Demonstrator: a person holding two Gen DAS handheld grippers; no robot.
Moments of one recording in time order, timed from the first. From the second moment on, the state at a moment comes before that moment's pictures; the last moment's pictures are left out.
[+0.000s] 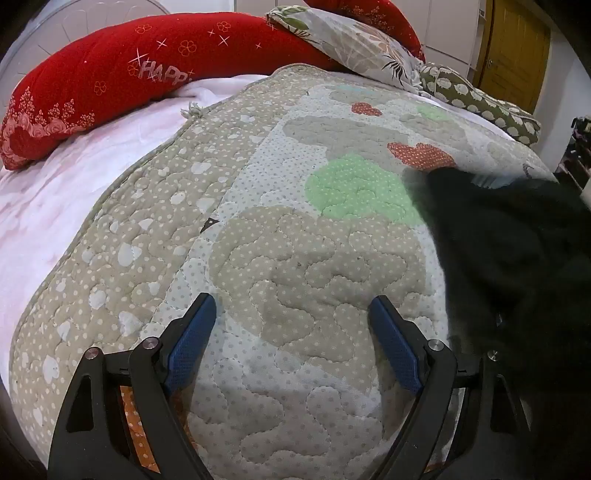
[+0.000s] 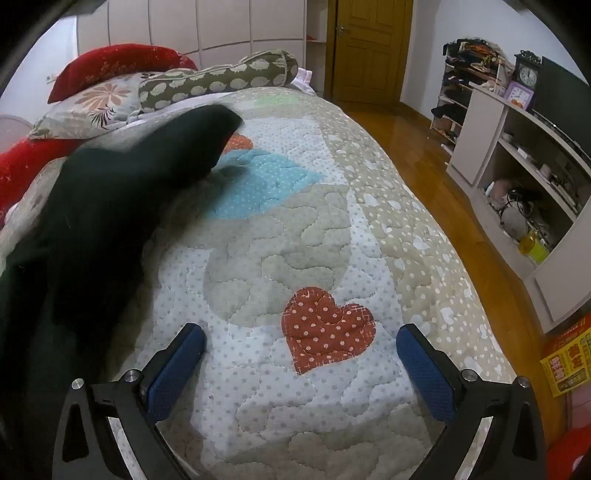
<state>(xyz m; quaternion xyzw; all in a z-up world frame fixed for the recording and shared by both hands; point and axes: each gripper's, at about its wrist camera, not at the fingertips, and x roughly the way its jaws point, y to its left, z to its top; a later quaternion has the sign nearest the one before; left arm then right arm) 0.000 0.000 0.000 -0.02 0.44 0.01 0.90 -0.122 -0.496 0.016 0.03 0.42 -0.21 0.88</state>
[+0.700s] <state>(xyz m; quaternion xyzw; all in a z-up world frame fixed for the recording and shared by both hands) -0.013 0.004 0.016 -0.03 0.46 0.00 0.89 -0.125 -0.493 0.022 0.05 0.43 -0.20 0.88</state>
